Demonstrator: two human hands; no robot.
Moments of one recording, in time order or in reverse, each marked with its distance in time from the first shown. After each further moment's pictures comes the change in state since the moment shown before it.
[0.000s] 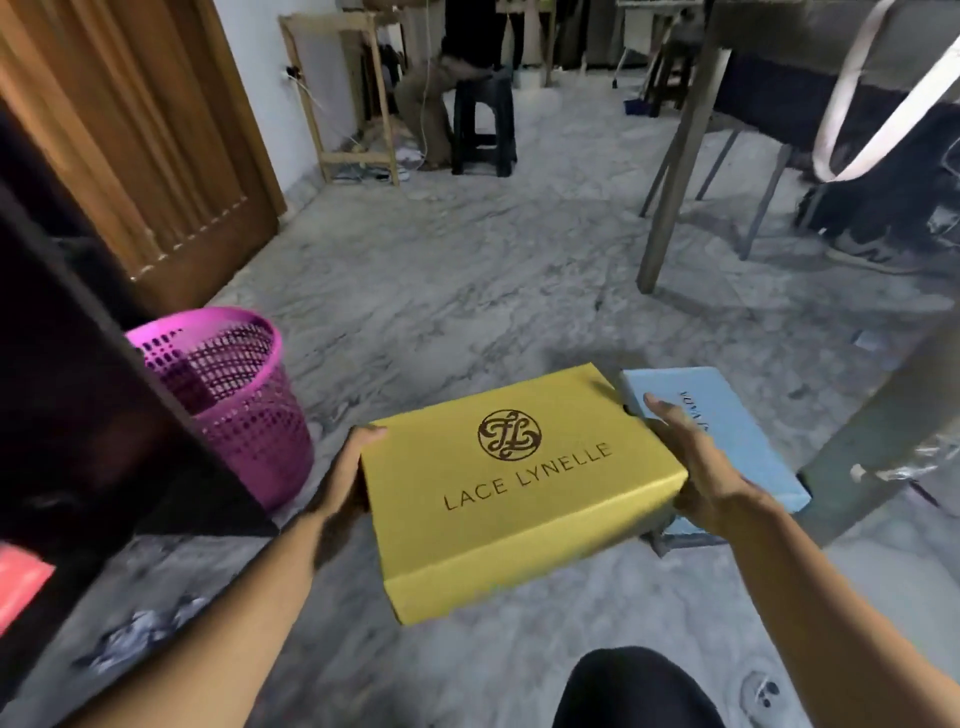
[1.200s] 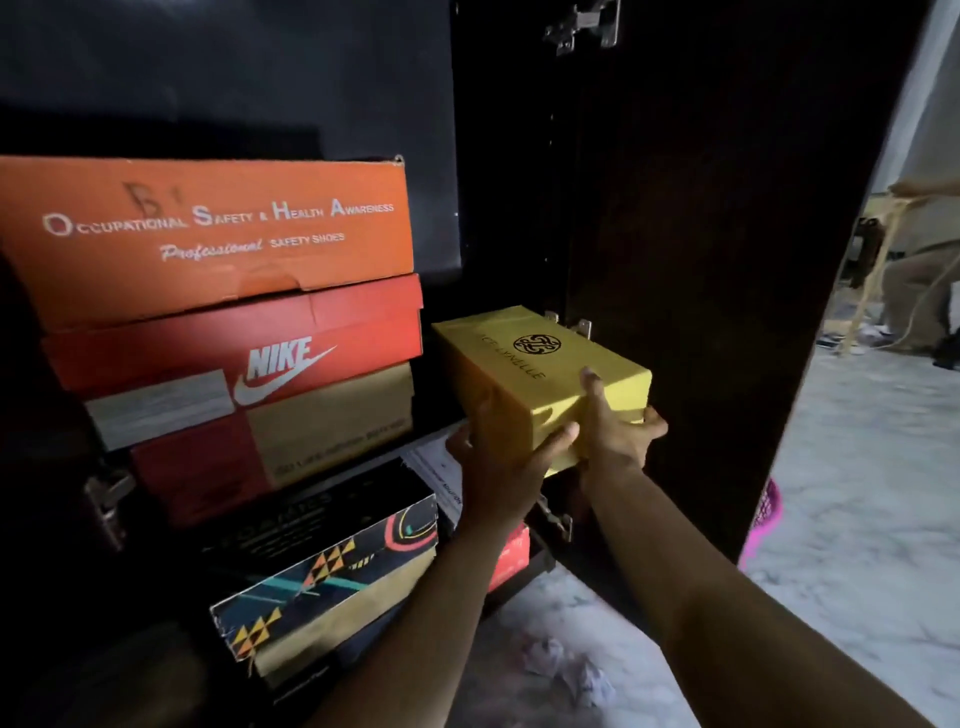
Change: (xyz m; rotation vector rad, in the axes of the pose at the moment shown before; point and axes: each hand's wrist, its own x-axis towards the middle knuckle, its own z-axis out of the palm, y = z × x) left_hand -0.224 0.150 -0.355 0.318 1.010 0.505; right_hand -0.145 -0.060 0.695 0.103 -0.241 -0.137
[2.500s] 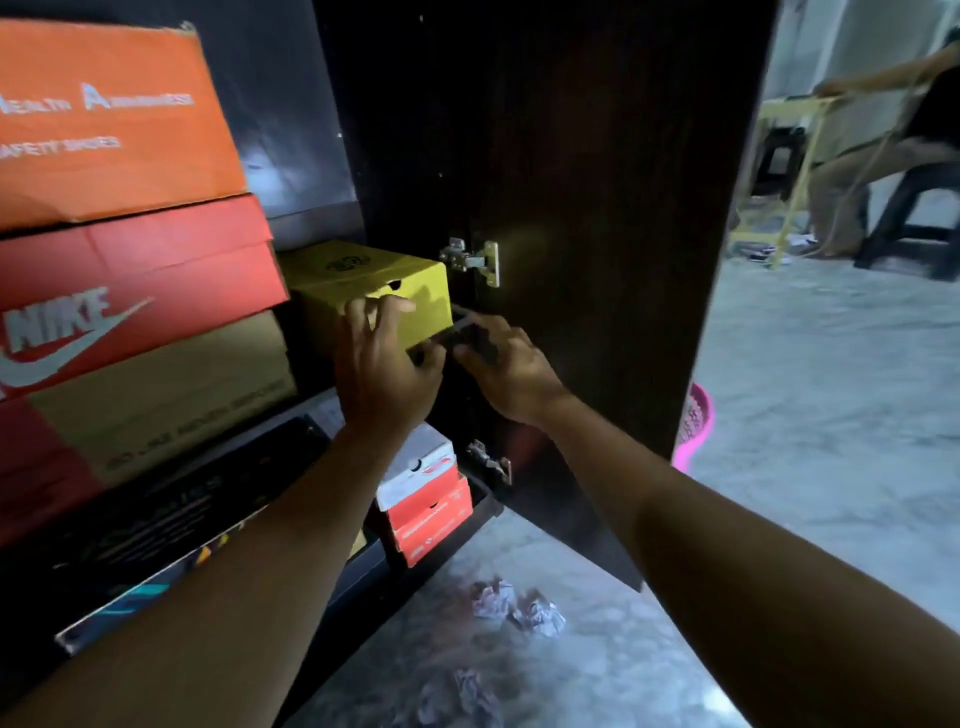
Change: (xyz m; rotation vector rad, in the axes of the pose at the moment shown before) left_hand 0.073 -0.025 0.019 0.618 0.291 0.534; right_hand 0.060 0.012 -0.020 -0.864 -0.552 -0.731
